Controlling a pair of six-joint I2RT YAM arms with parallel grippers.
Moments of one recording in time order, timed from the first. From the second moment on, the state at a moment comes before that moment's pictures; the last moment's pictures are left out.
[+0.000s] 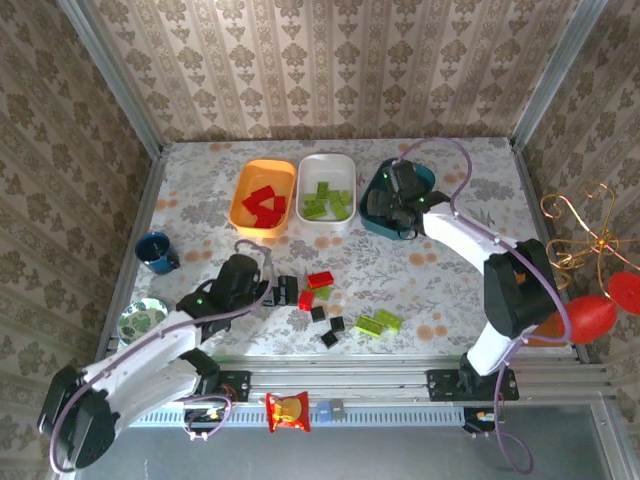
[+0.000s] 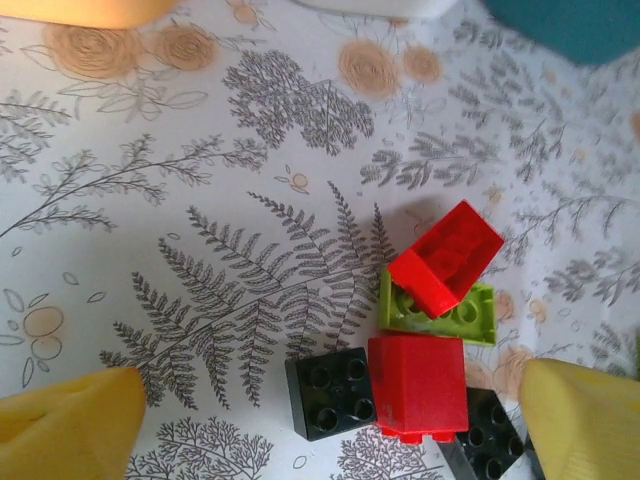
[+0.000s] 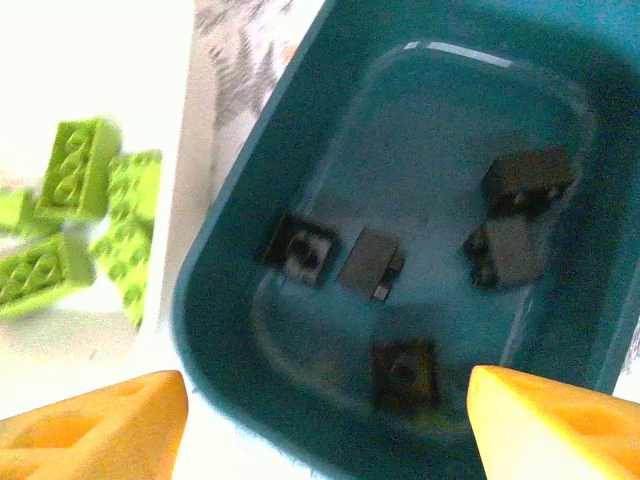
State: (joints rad) left arm -0.69 0.91 0.46 -0.30 0.02 -0.50; right arm 0.41 1.65 1.19 -0.37 0.21 0.43
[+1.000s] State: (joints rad) left arm -0.65 1.22 0.52 -0.36 0.00 -0.49; right arm 0.48 1.34 0.88 -0.35 0.22 0.49
